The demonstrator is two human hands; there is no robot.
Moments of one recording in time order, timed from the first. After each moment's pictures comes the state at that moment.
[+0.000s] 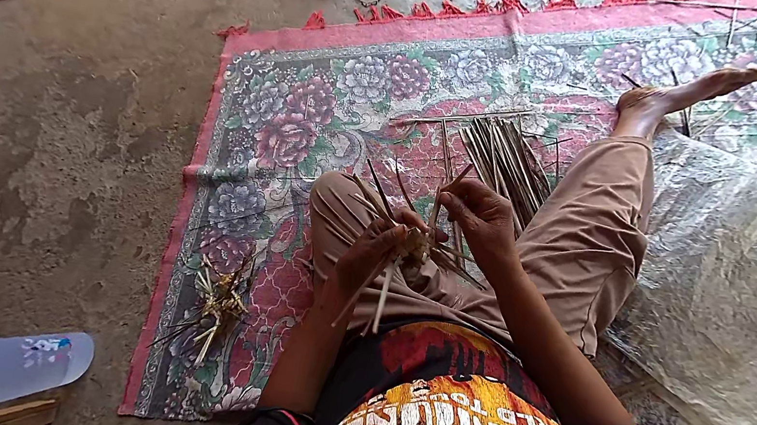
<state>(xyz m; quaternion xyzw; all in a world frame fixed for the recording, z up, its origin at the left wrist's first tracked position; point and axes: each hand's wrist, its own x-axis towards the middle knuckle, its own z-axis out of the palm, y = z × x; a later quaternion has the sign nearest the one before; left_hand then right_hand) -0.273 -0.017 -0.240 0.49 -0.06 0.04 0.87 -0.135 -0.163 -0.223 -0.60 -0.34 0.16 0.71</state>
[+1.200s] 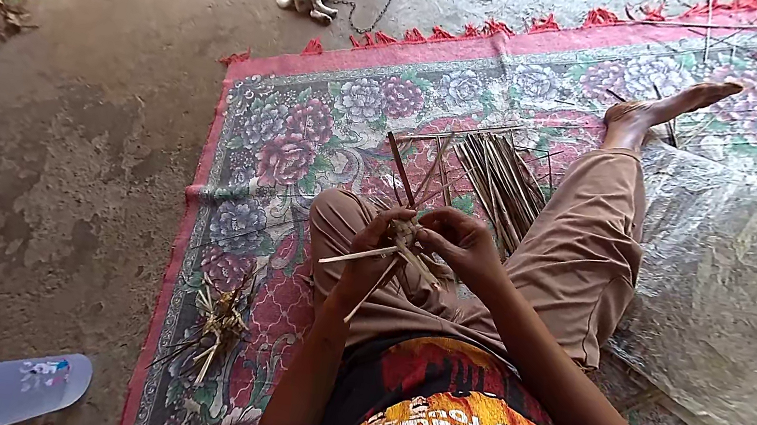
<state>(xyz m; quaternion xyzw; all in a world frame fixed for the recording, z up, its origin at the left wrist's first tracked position) -0.275 -0.022 -0.233 0.73 0.03 0.26 0.63 -0.155 -0.165 -0.218 -0.59 -0.38 0.24 0.67</state>
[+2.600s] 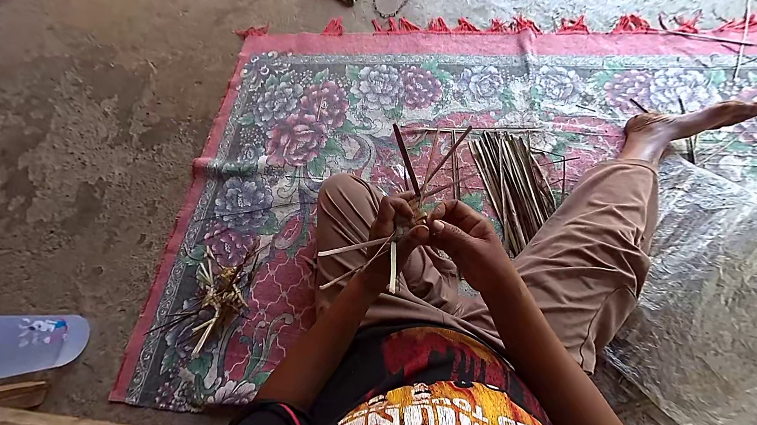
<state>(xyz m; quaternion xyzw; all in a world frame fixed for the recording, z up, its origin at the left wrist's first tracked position) -0.250 -0.041 -0.257 0.69 0.03 0.38 0.61 -0.145 -0.167 -0.224 -0.43 -0.29 0.43 0.74</state>
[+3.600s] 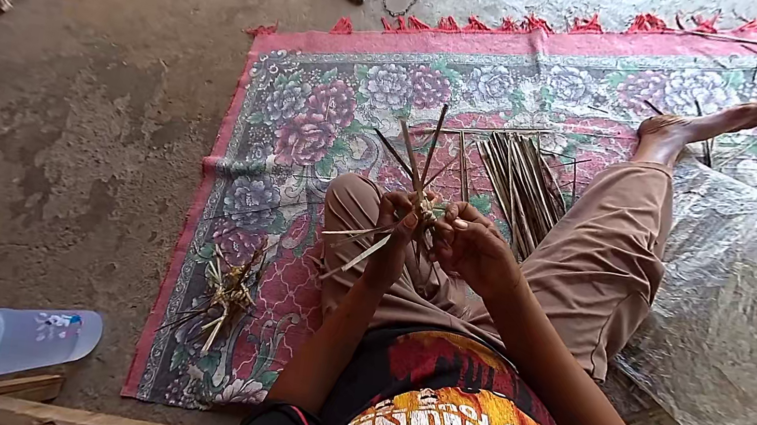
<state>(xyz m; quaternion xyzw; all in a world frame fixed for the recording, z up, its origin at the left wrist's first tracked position) -0.249 -0.042 -0.256 0.58 0.06 0.34 0.74 -0.146 -0.167 -0.231 -0.32 -0.26 0.50 0.76</state>
